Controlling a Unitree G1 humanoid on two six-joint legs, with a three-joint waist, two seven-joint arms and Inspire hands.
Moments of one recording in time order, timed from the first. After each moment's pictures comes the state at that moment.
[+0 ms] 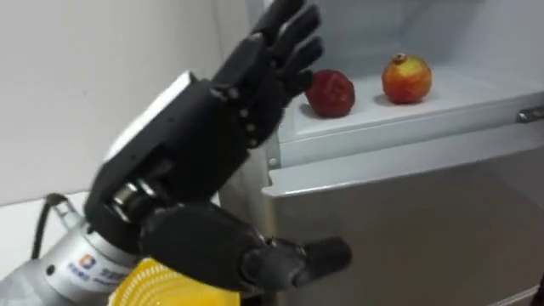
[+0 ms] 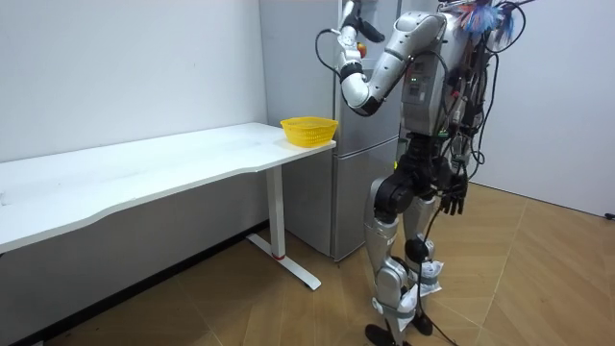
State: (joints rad) left arm -0.26 0.42 0.11 -0.60 -0.54 0.06 -0.35; right arm 0.10 -0.32 -0.07 1.36 -0.19 0.06 0.08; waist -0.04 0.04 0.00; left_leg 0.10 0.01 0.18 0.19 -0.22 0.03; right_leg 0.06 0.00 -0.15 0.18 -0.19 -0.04
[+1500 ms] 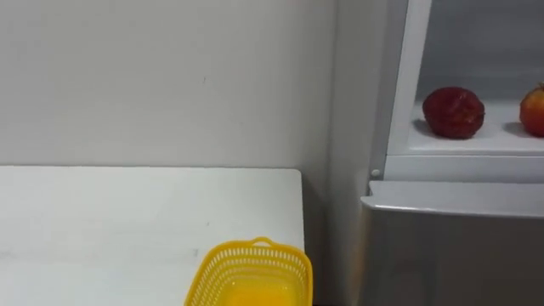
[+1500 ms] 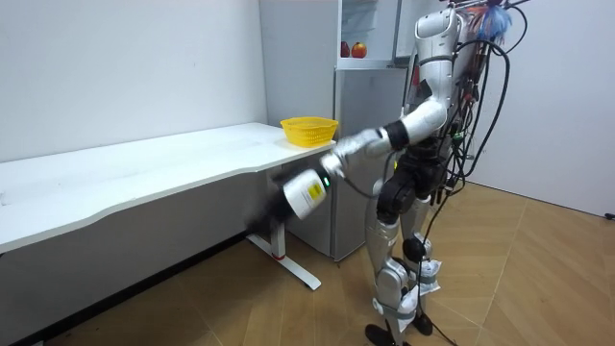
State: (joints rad) left arm 0.28 0.20 0.41 0.58 -0.75 -0.04 0.42; right arm 0.17 -0.26 -0.14 1.24 -0.28 0.11 0.05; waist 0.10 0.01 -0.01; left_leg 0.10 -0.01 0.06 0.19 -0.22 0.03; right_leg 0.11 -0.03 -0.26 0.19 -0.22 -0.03
